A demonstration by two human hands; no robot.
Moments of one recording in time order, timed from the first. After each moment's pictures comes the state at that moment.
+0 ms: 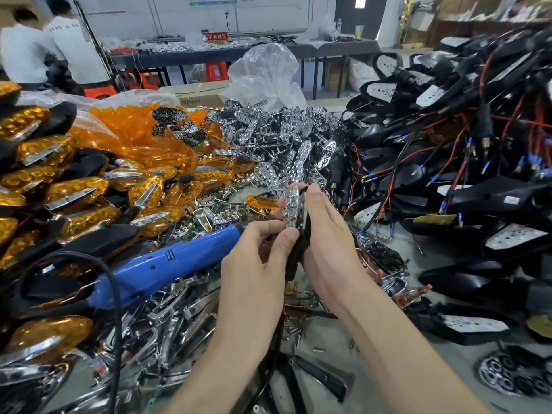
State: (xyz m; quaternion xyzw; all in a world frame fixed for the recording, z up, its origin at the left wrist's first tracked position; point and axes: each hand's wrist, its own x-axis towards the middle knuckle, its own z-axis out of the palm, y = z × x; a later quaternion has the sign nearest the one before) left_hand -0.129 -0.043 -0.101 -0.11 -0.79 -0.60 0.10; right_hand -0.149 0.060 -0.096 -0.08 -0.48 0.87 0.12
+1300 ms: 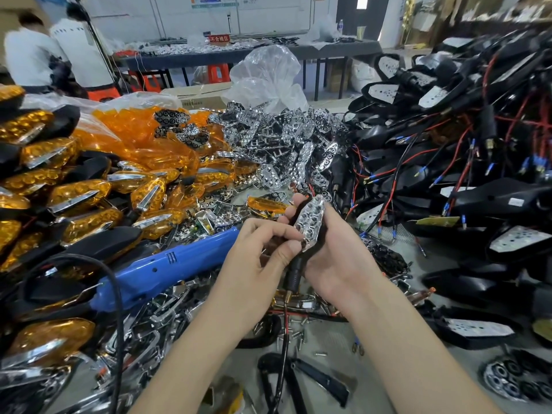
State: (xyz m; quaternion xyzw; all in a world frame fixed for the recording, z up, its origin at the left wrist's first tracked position) left_hand -0.148 -0.061 -0.100 -0.23 -0.79 -0.57 0.02; right_hand -0.148 0.070 -0.090 -0.14 -0.31 0.94 -0.01
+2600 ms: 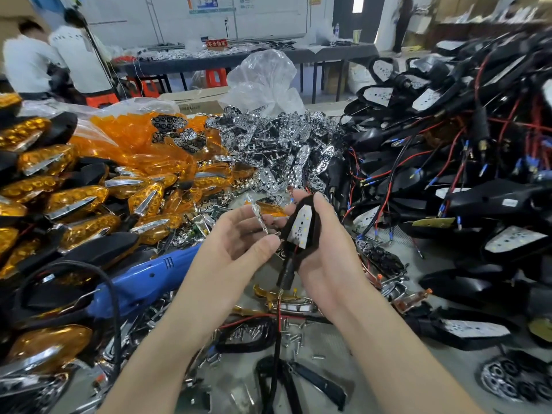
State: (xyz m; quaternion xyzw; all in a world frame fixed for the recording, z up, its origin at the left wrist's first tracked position) left_hand -0.152 -0.082 -0.085 -0.18 -0.72 -0.67 -0.06; right_hand -0.148 0.061 -0.092 -0.11 -0.37 0.92 0.08
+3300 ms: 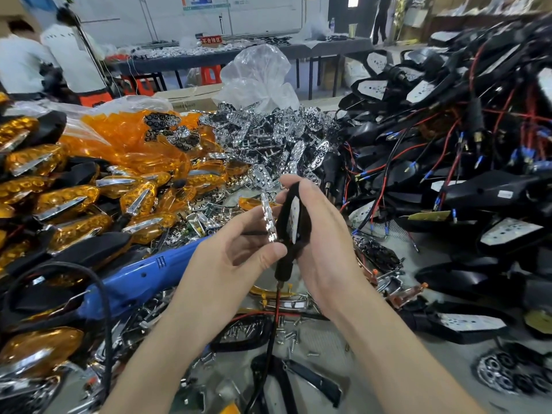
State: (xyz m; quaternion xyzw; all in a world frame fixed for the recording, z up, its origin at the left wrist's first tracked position) left_hand -0.147 -0.080 -0.087 -0.26 -0.77 -0.58 -0.02; right_hand -0.138 0.062 -0.085 -0.01 -0.50 0.86 0.14
